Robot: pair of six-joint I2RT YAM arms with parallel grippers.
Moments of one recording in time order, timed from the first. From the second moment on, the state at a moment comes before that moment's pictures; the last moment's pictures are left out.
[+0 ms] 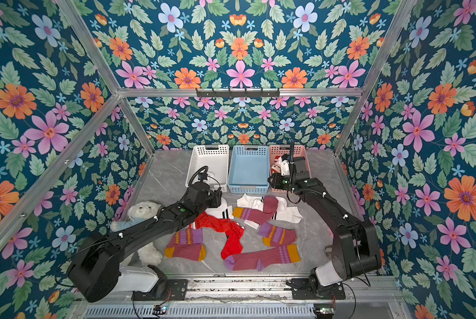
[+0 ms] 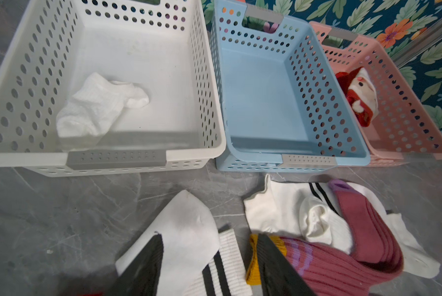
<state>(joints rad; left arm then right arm) -0.66 1.38 0.80 -0.05 -0.24 -0.50 0.25 1.47 1.08 -0.32 -0.36 0.38</state>
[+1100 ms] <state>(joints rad) -0.78 1.83 1.08 0.10 0.03 -0.51 0.37 1.43 0.64 -0.18 -0.25 0.53</state>
